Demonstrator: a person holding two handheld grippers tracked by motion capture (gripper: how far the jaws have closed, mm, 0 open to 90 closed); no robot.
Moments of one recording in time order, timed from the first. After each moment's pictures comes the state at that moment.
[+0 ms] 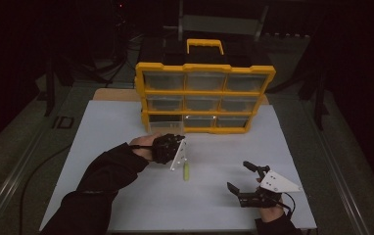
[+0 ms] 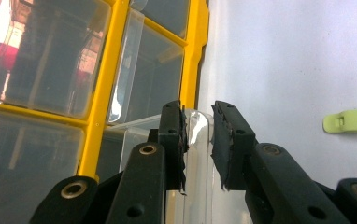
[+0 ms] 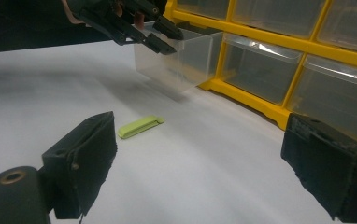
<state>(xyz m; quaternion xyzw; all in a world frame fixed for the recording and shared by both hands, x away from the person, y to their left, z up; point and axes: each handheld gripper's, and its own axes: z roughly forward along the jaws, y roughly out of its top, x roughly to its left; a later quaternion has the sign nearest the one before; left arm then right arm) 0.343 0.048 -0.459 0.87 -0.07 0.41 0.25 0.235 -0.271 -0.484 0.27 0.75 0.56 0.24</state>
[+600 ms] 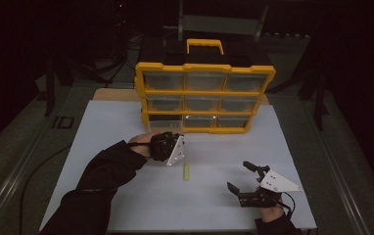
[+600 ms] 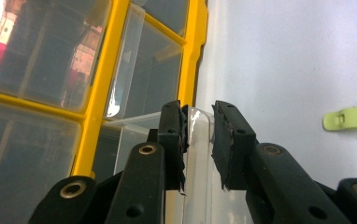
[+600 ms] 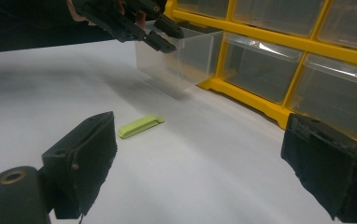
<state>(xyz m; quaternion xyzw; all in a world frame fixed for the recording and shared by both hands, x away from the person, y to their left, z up) 0.352 0.053 -0.457 0.88 -0.06 0.39 0.26 0.235 -0.271 -0.484 0.27 0.75 0.56 0.24</state>
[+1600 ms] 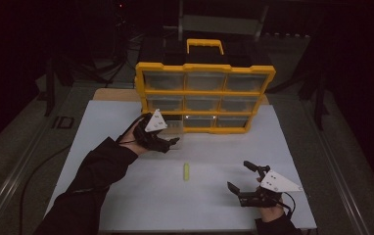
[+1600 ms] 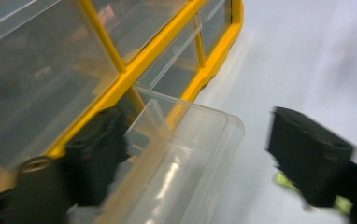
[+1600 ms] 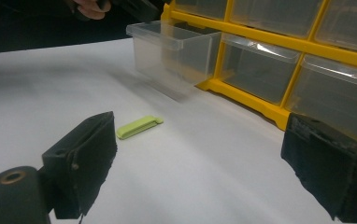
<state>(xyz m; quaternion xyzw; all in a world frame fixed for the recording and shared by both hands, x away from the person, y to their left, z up) 0.376 0.100 -0.420 0.86 0.20 0.20 0.43 0.236 -0.271 -0.484 0.27 0.75 0.56 0.24</state>
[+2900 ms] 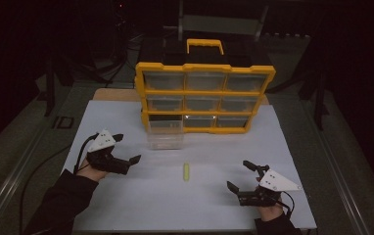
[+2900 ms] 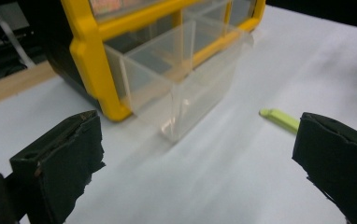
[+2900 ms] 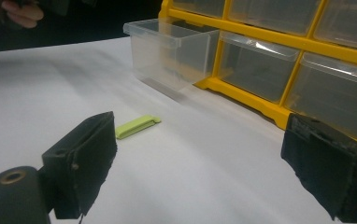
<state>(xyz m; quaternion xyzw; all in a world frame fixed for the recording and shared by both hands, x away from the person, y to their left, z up) 0.309 0.210 -0.448 0.80 0.31 0.18 0.47 0.238 -0.270 -0.485 0.27 0.75 0.56 0.24</state>
